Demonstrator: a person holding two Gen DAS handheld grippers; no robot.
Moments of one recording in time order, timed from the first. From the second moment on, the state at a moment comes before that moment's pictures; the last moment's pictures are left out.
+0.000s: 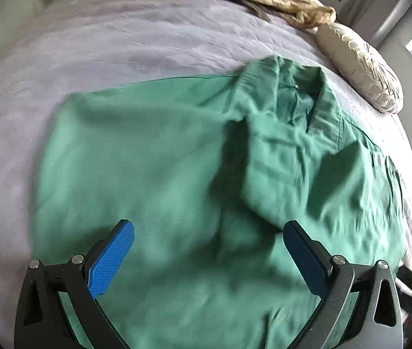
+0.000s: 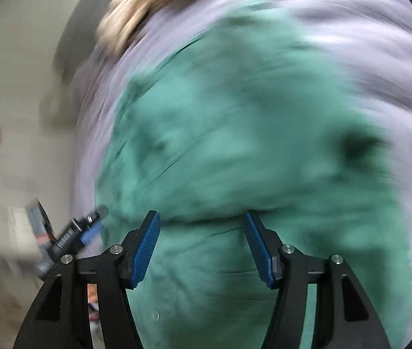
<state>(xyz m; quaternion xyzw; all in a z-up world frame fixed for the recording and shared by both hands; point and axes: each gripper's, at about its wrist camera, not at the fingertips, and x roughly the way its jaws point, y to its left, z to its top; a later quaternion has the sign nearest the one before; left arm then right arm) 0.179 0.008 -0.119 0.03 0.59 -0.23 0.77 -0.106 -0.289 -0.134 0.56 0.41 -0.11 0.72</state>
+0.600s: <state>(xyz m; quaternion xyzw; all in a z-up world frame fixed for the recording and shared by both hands) 0.191 -0.006 -0.126 -0.03 0.58 -0.26 0.77 -0.157 -0.365 -0.185 0.66 0.31 -0.16 0.66</state>
